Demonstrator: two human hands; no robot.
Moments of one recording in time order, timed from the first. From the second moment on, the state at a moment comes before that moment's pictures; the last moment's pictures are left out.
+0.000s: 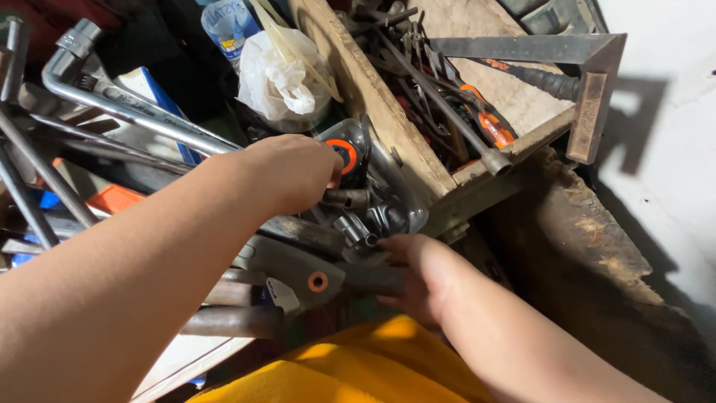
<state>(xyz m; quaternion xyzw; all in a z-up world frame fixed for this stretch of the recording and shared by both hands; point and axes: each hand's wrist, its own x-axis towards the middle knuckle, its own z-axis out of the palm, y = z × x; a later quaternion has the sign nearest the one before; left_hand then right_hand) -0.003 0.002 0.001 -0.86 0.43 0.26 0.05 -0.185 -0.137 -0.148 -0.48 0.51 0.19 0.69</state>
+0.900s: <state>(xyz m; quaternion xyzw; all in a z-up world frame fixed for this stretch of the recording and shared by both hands) 0.017 -0.003 -0.005 -0.84 0.45 0.27 0.11 -0.105 -0.135 -0.174 -0.30 0.52 0.24 0.77</state>
